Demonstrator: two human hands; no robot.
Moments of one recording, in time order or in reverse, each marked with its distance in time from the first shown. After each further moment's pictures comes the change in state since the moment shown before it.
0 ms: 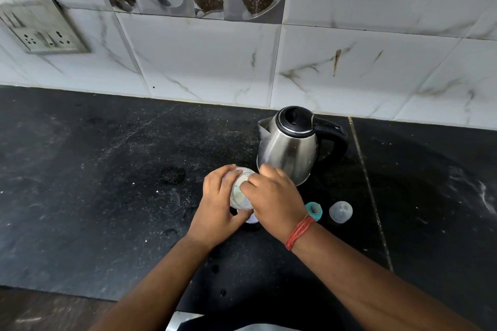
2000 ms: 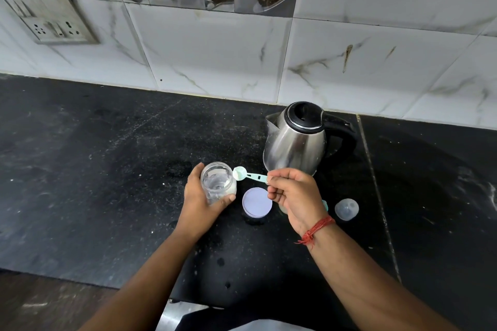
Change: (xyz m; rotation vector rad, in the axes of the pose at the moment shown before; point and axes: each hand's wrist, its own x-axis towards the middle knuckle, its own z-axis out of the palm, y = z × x) left_hand -0.019 -0.044 -0.016 -0.297 0.010 -0.615; right_hand -0.006 0.009 0.008 1.547 0.160 1.176
